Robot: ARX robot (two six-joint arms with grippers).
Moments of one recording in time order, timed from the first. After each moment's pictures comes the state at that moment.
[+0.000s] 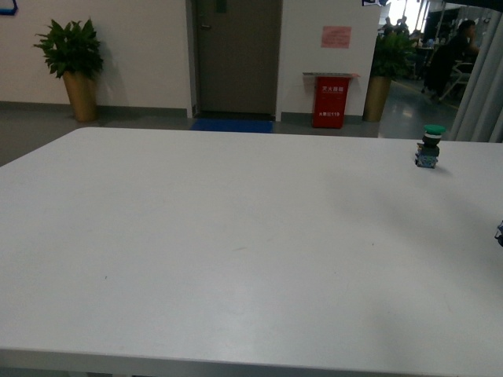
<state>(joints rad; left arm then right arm) 0.00 0.00 0.02 0.00 0.00 0.00 0.13 1.32 1.00 0.20 -0.46 1.20</state>
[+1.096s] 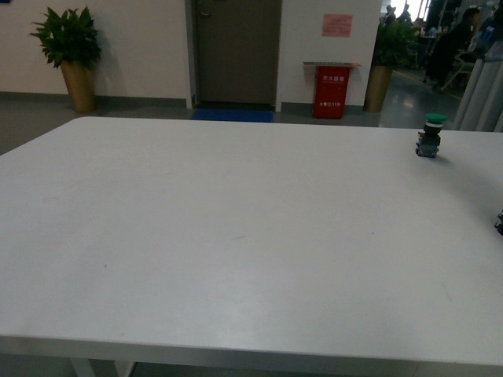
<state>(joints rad) 0.00 0.00 0.02 0.00 0.00 0.00 0.05 1.88 1.92 -0.63 0.16 -0.05</state>
